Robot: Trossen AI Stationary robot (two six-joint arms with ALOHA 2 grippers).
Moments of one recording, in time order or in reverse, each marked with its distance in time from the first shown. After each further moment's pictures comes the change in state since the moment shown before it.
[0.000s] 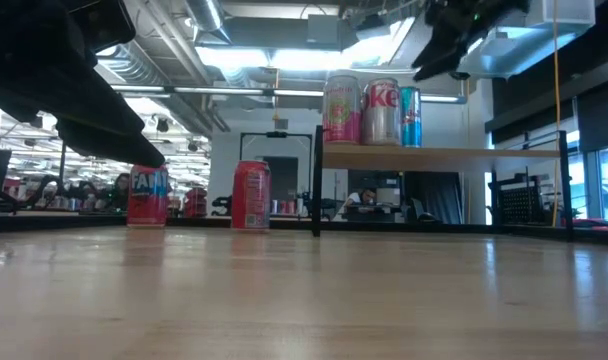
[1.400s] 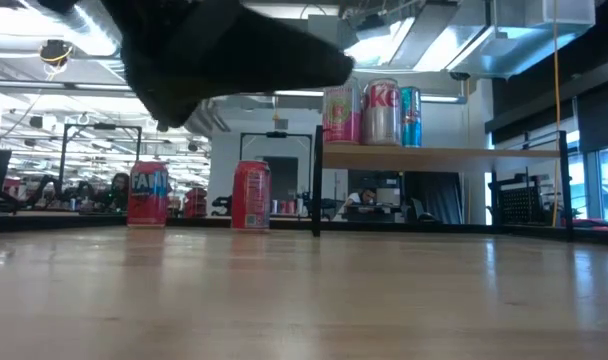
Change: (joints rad) left arm -0.049 0.561 0.583 0.233 0.063 0.115; right arm 1.747 -0.149 -0.171 -0.454 0.733 1.404
